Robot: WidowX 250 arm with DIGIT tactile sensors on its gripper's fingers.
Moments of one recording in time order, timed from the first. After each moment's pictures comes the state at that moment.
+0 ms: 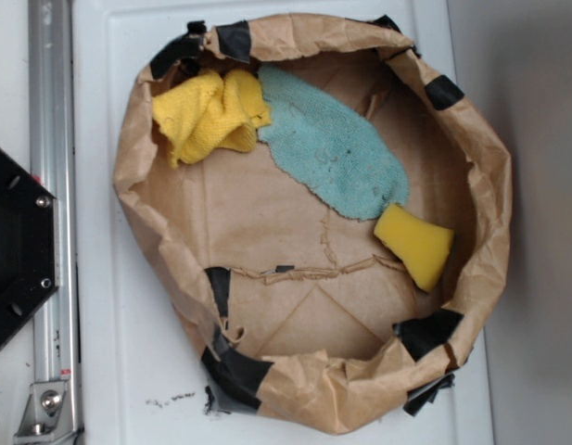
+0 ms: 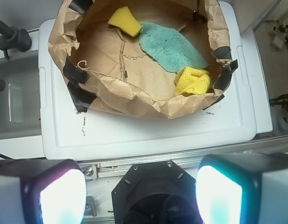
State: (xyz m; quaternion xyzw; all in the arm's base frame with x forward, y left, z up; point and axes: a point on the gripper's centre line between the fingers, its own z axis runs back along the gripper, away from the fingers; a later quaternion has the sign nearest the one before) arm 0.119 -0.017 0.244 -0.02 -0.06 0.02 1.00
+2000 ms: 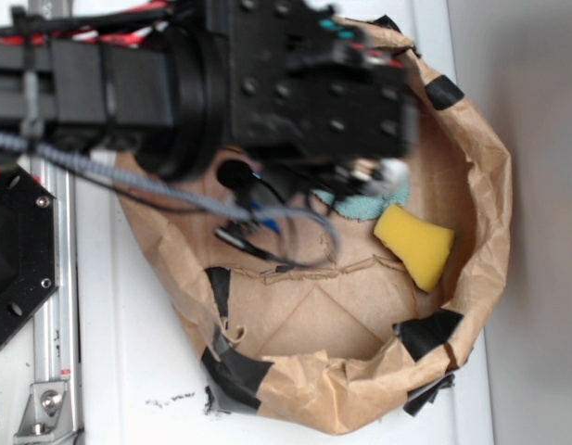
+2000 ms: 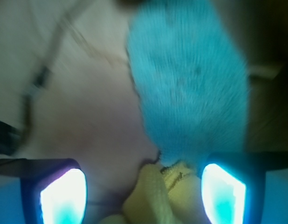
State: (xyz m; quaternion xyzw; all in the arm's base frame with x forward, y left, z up) arm 0.240 0.045 0.045 0.06 0.10 -0.29 0.95
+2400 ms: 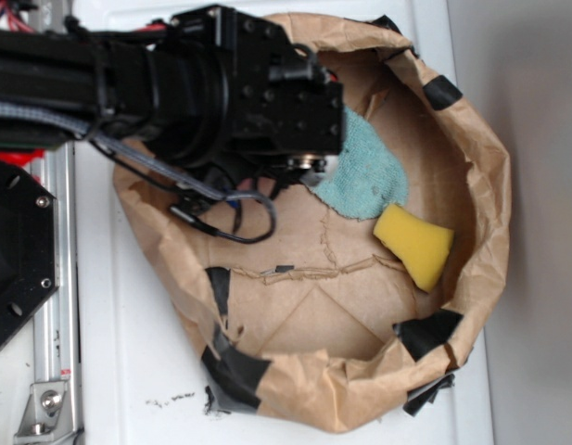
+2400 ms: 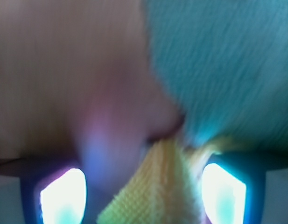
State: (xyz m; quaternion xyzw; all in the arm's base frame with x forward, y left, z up) arm 0.203 0.069 0.017 0.05 0.18 -0.27 0.94
